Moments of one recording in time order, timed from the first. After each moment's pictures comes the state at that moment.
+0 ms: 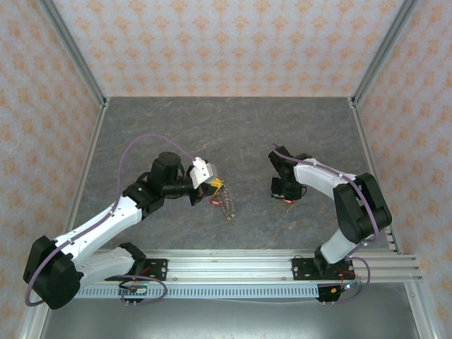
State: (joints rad) left arm -0.56 1.07 0.71 -0.15 0.57 0.28; right arm 0.43 1.61 0.94 -0.82 0.01 0.59
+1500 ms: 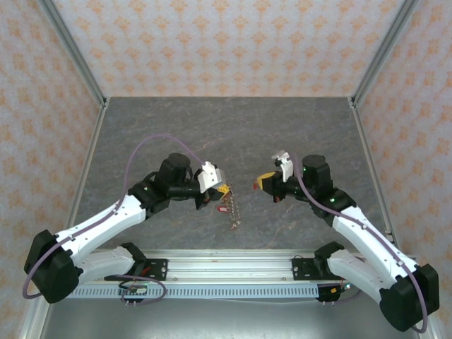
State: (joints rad) left arm -0.66 1.11 0.76 -0.20 0.55 0.31; right arm 0.43 0.87 0.61 -0.22 -0.62 0.09
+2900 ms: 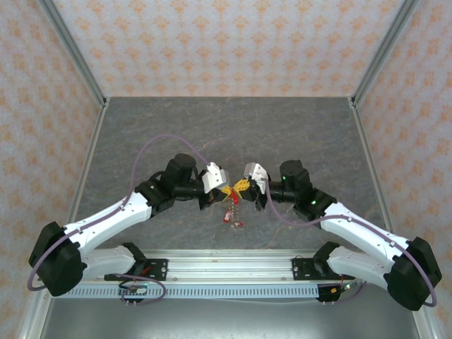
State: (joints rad) left arm -0.67 1.16 0.76 -0.17 0.54 0.29; right arm 0.69 1.00 0.61 0.03 -0.56 -0.19
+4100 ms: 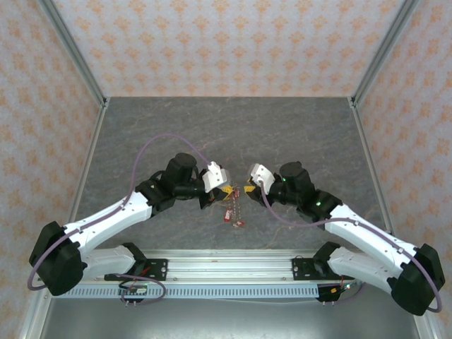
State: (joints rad) left arm -0.67 1.17 0.77 -0.17 0.52 0.31; right arm 0.71 0.94 0.64 -0.22 -0.27 -0.32
